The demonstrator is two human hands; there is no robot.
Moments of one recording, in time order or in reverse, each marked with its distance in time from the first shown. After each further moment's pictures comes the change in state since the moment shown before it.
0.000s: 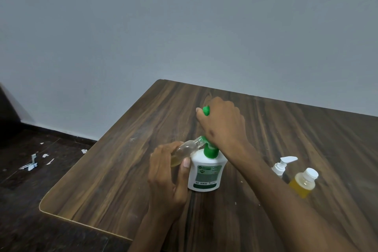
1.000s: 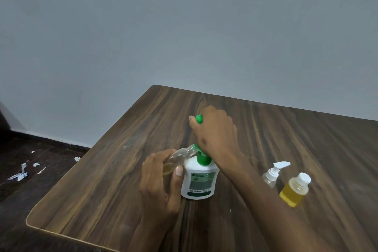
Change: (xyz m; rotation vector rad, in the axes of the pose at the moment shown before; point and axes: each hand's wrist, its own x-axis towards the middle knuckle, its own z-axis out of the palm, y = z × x) left_hand -0.002 -0.004 -0.002 -0.013 -0.018 -0.014; right_hand -0.002 -0.001 0.001 0.006 -0.020 0.018
